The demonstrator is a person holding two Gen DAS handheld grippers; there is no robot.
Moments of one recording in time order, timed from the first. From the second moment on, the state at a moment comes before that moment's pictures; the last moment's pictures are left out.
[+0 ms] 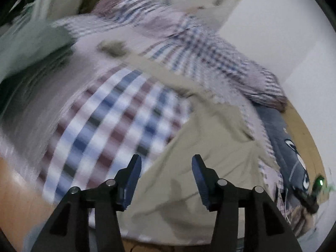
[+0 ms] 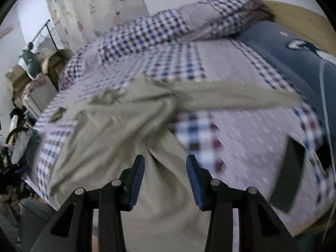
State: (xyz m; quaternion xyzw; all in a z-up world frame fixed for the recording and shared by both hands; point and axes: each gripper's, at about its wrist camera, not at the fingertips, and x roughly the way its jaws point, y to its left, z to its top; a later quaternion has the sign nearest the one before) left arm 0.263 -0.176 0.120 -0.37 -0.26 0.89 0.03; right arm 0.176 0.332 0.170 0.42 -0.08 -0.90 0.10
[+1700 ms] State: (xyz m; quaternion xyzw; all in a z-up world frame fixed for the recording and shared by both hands) left arm 0.029 -0.157 0.059 -0.31 -0.28 0.91 0.09; right arm -0.208 0.100 0.066 0.50 0.27 -0.76 0.31
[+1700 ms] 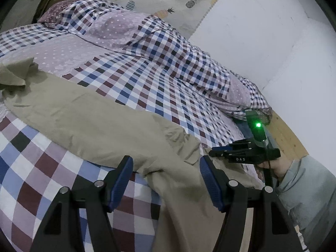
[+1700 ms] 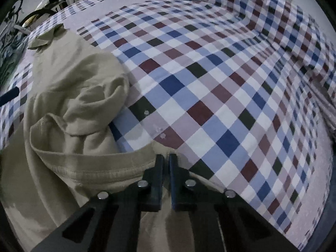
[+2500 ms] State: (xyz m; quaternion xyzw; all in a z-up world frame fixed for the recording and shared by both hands) left arm 0.033 -0.175 0.070 -0.28 -0.28 0.92 0.04; right arm -0.320 0.263 0.065 0.52 0.16 -0.84 -0.08
